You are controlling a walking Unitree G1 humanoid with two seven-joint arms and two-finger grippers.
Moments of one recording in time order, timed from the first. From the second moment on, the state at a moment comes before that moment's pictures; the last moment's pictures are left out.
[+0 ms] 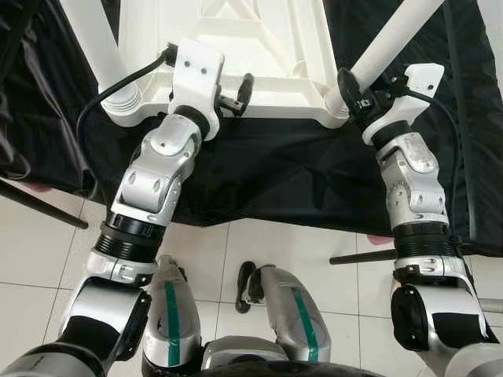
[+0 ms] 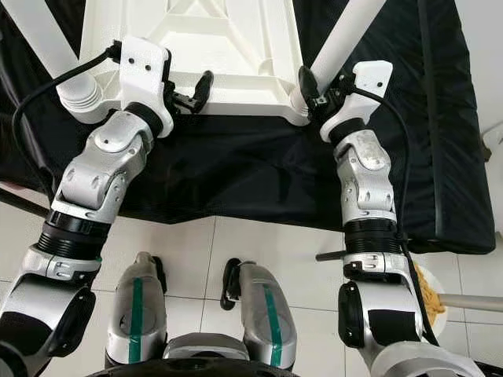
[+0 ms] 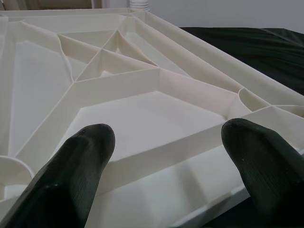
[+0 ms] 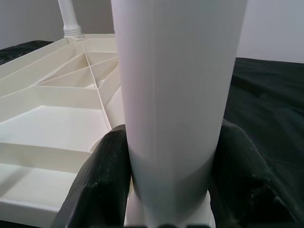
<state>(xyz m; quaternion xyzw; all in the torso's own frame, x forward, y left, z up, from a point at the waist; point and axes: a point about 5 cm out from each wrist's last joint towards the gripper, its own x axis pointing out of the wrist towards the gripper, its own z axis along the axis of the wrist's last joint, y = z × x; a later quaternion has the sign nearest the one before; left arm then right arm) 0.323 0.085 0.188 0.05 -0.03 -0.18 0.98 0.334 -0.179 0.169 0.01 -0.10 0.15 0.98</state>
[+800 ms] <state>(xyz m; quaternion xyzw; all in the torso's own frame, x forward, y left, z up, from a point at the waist) 0.348 0.120 0.194 0.05 -0.05 -0.09 0.99 0.333 -0.171 0.170 0.02 -0.11 0.15 0.98</state>
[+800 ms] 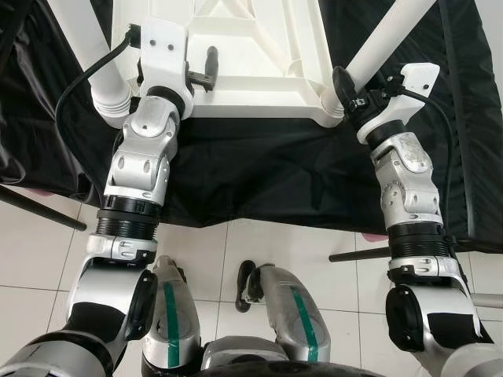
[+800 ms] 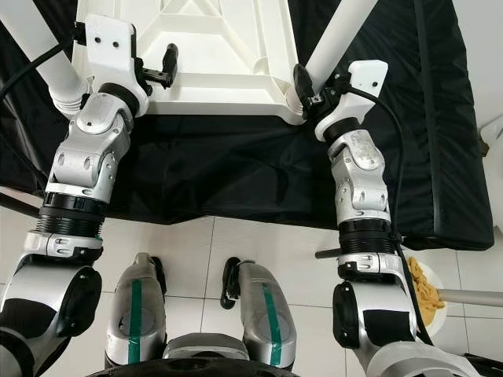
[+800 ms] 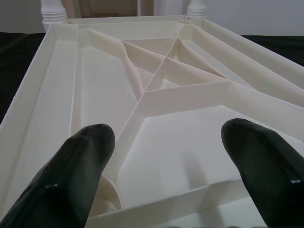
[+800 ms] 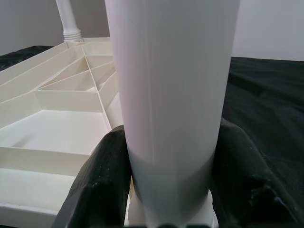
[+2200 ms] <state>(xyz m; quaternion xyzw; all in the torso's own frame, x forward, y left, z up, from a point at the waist) 0.355 0.141 0.186 0.11 -0.03 -0.03 0.99 0.302 -0.154 0.174 0.02 -0.11 0.18 0.98</state>
